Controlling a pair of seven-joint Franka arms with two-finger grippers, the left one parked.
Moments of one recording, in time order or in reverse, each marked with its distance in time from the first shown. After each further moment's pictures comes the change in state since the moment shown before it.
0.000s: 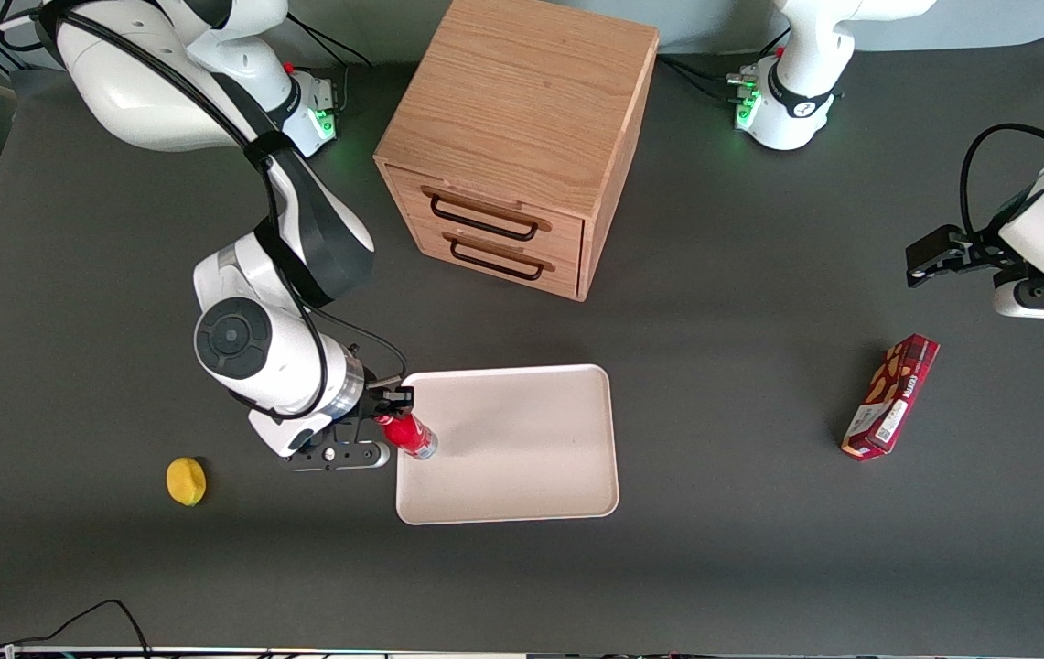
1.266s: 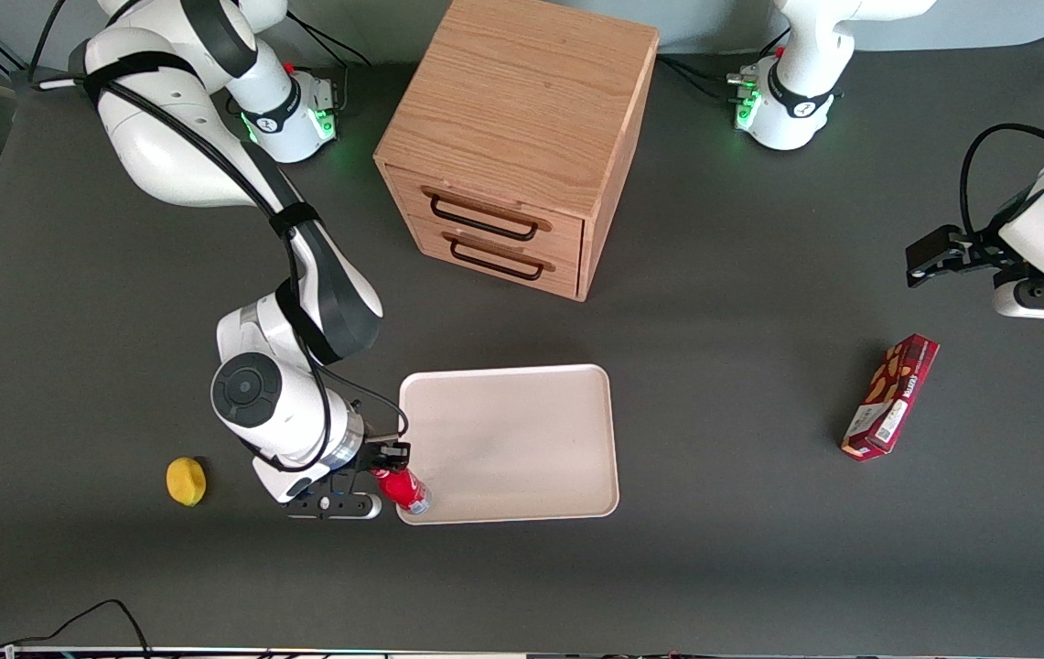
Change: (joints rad) arm 0.047 0.158 -0.108 0.117 -0.004 0.155 -0.003
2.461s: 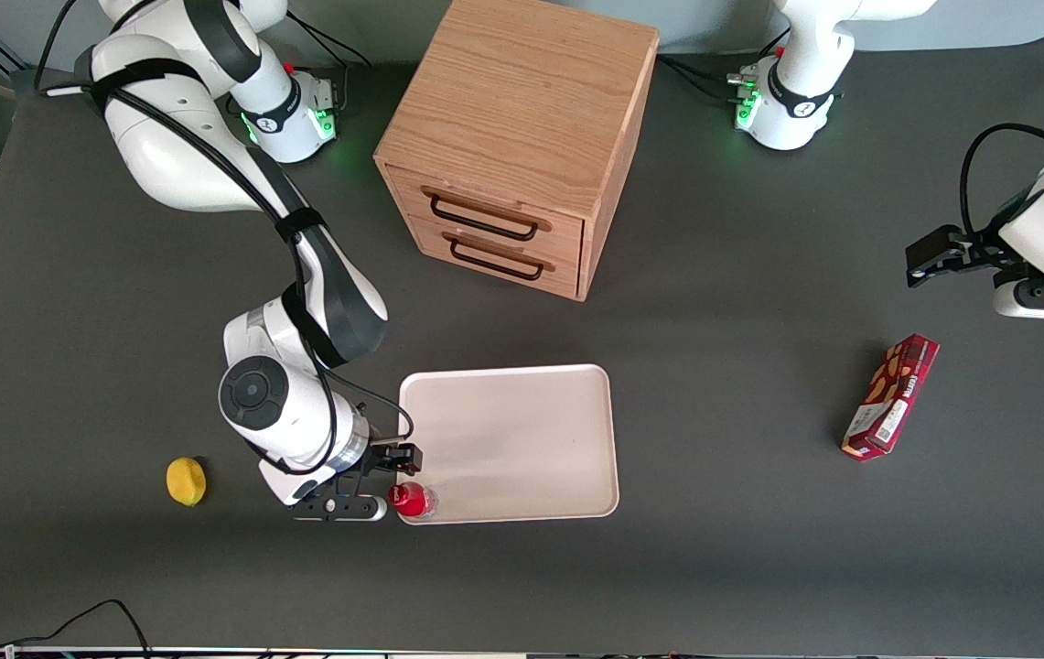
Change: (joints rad) arm 0.006 0.016 0.002 0.024 0.000 0.011 0.000
